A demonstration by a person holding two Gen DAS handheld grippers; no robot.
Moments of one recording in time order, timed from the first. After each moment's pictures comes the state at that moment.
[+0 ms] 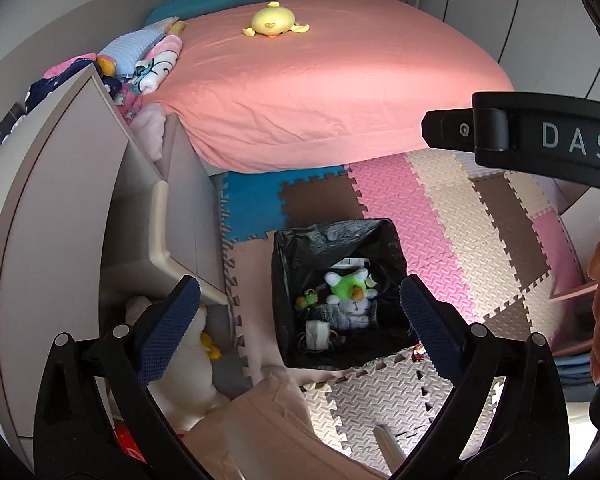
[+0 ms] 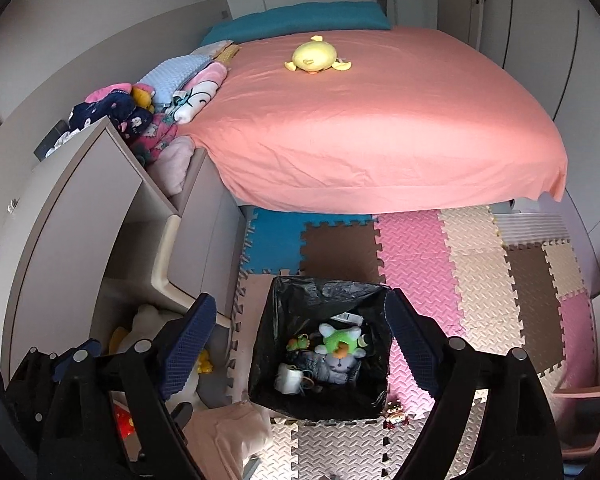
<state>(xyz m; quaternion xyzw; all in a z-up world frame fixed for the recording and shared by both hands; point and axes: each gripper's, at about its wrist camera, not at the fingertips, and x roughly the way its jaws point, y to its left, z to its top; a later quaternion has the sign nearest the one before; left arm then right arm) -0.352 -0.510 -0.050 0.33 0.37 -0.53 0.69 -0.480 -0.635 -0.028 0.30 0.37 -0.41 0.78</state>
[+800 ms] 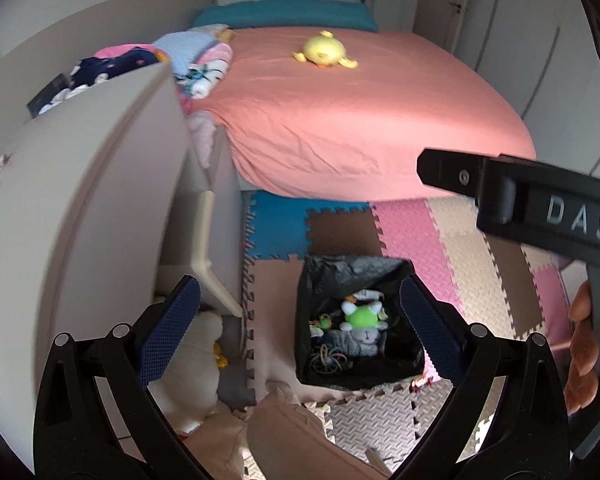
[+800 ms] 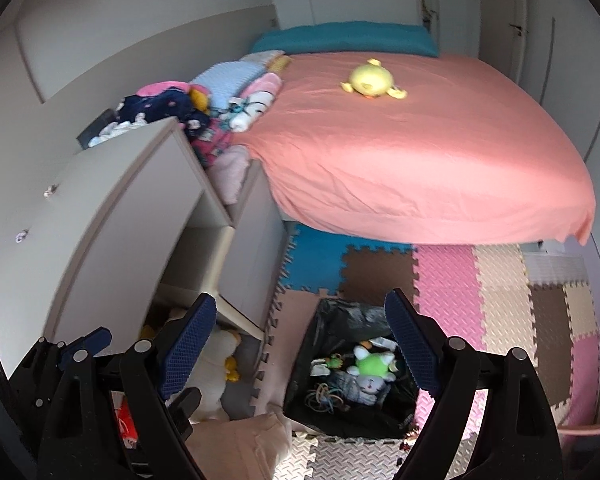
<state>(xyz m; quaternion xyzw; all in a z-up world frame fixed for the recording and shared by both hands) -0.275 -0.472 0.002 0.25 0.38 -0.50 0.74 -0.395 -0.599 0.025 0.26 0.35 -0.35 0.83</state>
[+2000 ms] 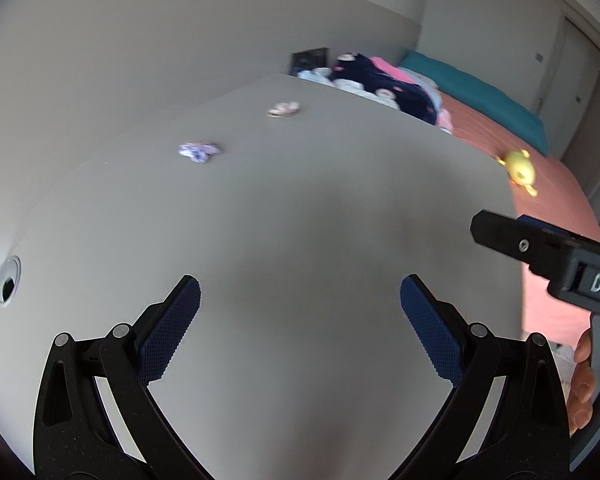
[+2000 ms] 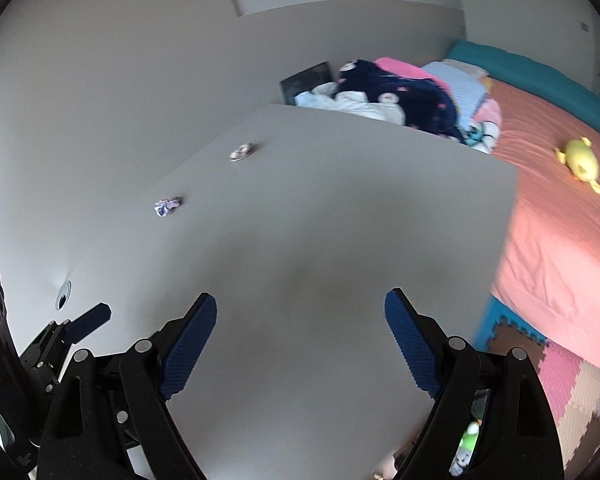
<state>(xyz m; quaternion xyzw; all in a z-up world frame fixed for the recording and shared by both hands) 0.017 -0.265 0.049 0.08 0.40 -0.28 0.87 -0.051 -0.453 0.072 0.18 0.40 -0.09 0.90</state>
